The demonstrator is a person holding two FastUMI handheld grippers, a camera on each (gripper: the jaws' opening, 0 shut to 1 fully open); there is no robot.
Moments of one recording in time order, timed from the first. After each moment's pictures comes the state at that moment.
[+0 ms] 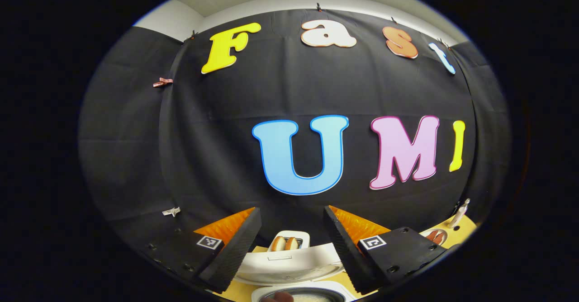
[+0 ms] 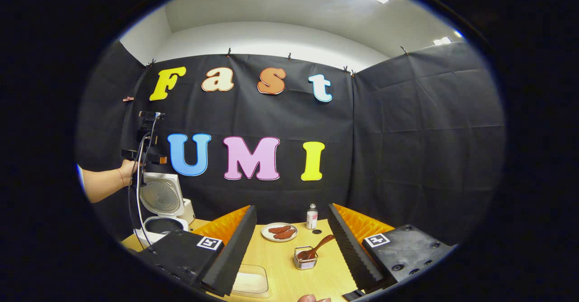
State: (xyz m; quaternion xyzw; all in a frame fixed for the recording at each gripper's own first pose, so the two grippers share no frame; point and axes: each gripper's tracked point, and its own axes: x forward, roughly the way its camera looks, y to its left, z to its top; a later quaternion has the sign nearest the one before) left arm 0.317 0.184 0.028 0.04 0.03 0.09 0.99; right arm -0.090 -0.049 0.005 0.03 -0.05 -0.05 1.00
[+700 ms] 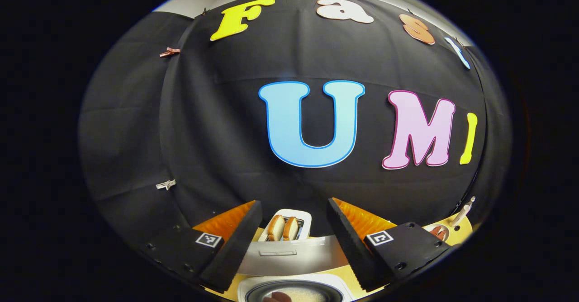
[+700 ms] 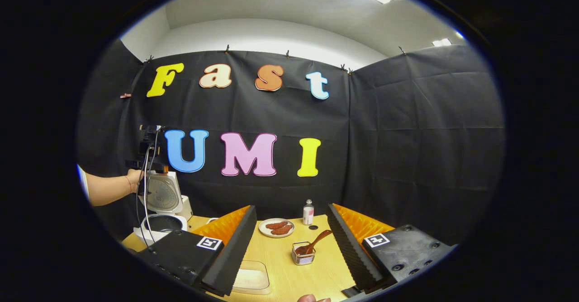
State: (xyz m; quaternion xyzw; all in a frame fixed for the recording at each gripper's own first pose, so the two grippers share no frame) left arm 0.321 0.187 -0.037 -0.02 0.09 0.11 0.99; right arm -0.097 -0.040 0.001 0.03 -0.03 -0.05 1.00
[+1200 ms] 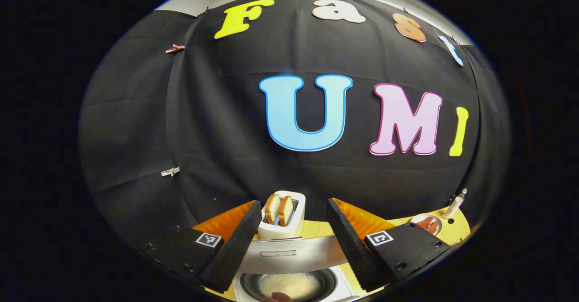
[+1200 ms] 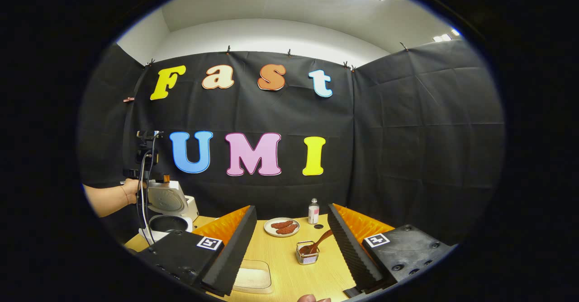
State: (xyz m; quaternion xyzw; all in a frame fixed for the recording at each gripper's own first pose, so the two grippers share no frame) left arm 0.243 0.154 -0.072 -0.03 0.12 0.10 0.99; right arm -0.096 -0.049 0.006 0.03 -0.03 -0.03 1.00
